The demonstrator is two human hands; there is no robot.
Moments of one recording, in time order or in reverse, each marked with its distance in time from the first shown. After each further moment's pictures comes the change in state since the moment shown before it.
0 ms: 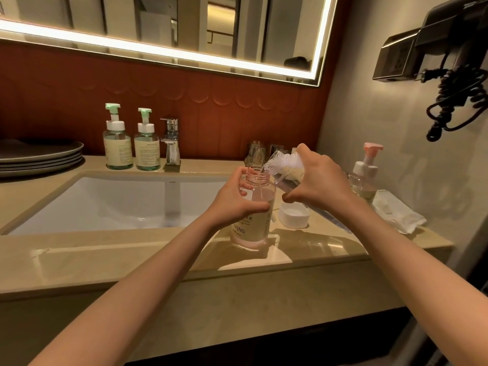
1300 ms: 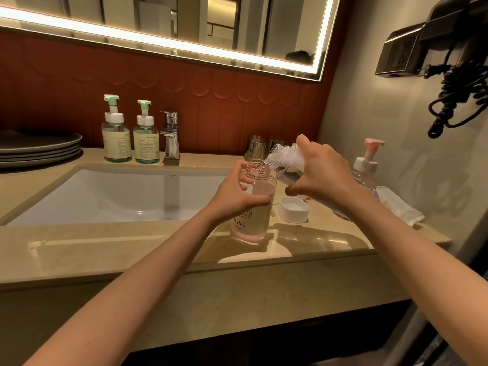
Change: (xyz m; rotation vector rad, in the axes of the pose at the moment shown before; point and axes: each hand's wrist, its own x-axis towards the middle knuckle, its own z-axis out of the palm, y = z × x) left_hand -0.002 0.004 0.002 -0.027 0.005 -0.017; right_hand 0.001 -0.005 -0.008 -0.095 -0.022 -0.028
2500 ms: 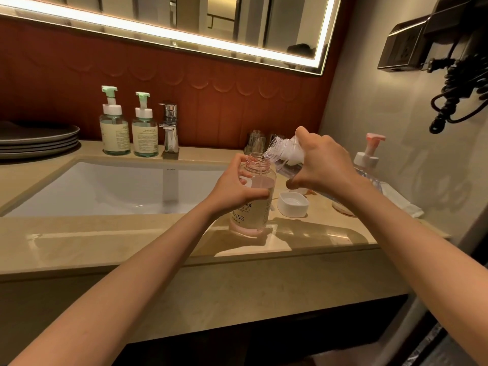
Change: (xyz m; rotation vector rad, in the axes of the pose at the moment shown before) left_hand 0.000 0.001 0.000 -0.013 0.006 0.007; right_hand 0.000 -0.004 -0.005 -0.059 -0.009 -0.027
